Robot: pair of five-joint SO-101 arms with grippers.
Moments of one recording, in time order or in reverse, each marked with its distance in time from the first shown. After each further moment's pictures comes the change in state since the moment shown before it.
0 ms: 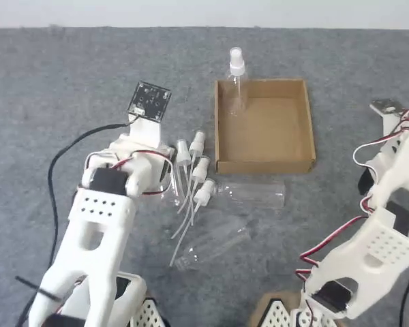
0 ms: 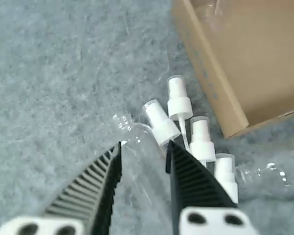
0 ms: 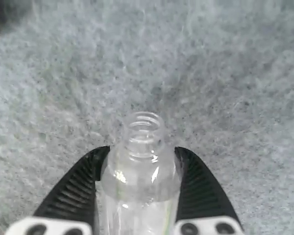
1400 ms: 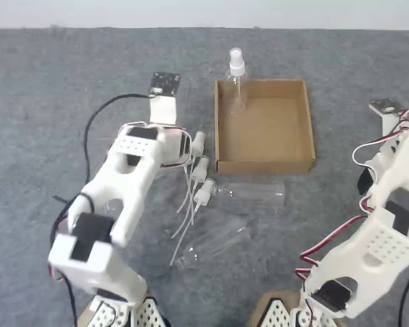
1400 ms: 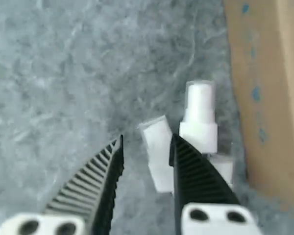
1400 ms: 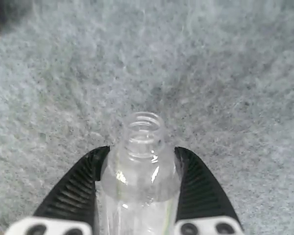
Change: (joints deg) left arm 0.3 43.8 -21.8 -8.4 11.6; right arm 0.0 0.0 0.0 0.0 0.0
